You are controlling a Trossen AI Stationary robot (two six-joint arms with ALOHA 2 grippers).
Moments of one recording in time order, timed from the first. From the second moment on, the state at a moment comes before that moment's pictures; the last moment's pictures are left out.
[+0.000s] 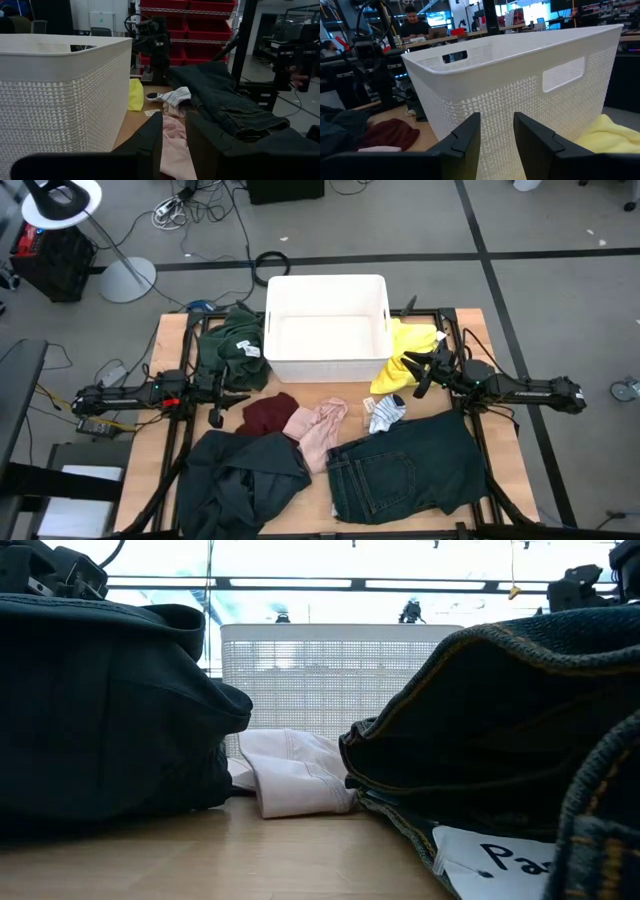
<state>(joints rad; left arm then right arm) 0.02 0.00 0.01 0.03 0.03 -0.06 -0.09 0.11 0.04 0.09 0.45 0.15</state>
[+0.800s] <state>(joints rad) 0.02 0.00 0.01 0.03 0.03 -0.06 -0.09 0.11 0.06 0.05 0.49 0.07</state>
